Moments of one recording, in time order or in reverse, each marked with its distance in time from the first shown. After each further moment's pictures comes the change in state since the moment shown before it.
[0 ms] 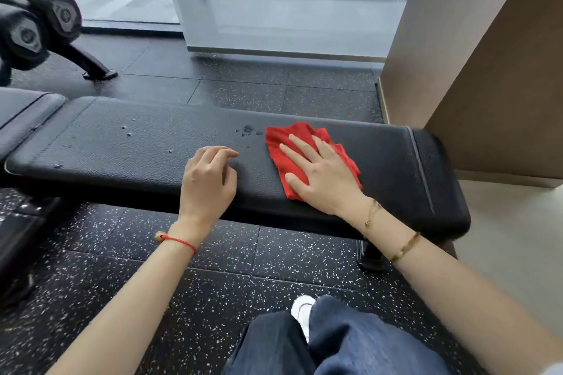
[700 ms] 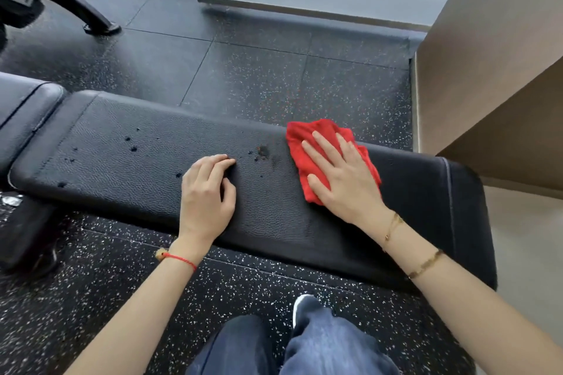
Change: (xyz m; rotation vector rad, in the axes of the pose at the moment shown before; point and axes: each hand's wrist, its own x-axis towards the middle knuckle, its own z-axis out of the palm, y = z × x) left_hand 0.039 -0.029 0.005 0.056 -0.088 -0.142; right_hand 0.069 0.034 -0.015 0.043 -0.095 0.027
